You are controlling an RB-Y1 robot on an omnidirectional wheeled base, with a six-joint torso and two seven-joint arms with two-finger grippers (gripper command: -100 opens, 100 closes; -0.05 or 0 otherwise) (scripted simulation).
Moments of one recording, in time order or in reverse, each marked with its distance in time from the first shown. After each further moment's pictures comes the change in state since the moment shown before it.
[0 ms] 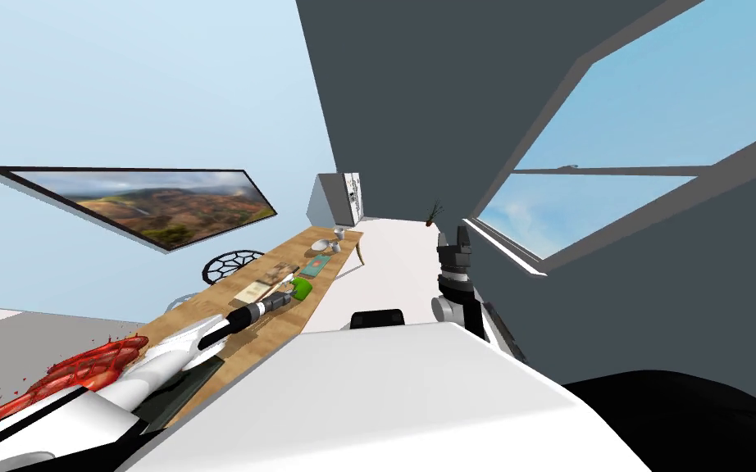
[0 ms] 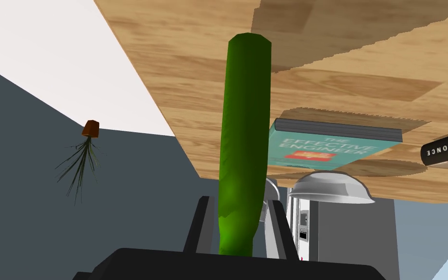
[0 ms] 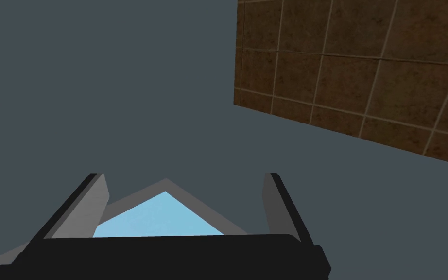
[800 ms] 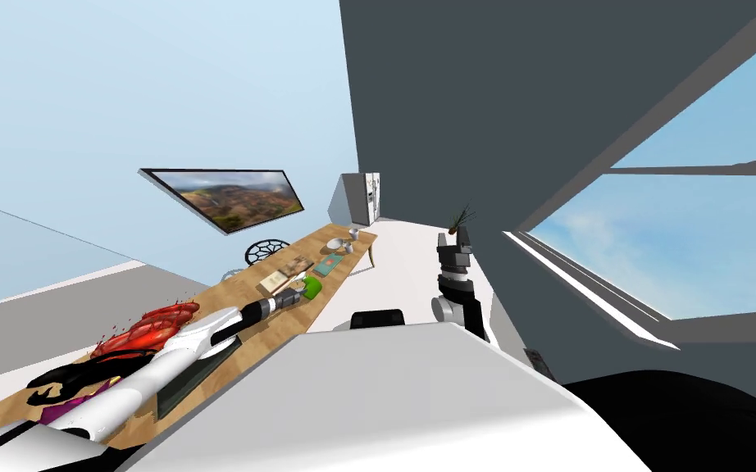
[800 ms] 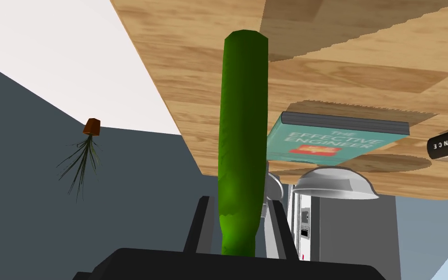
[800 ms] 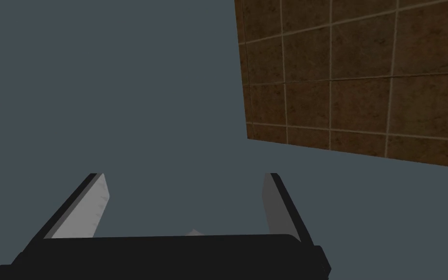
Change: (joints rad) left arm 0.095 0.006 0.099 -0.275 -0.220 0.025 0.079; right arm 0.000 0.000 0.000 0.000 0.000 0.000 0.000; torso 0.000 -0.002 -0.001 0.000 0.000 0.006
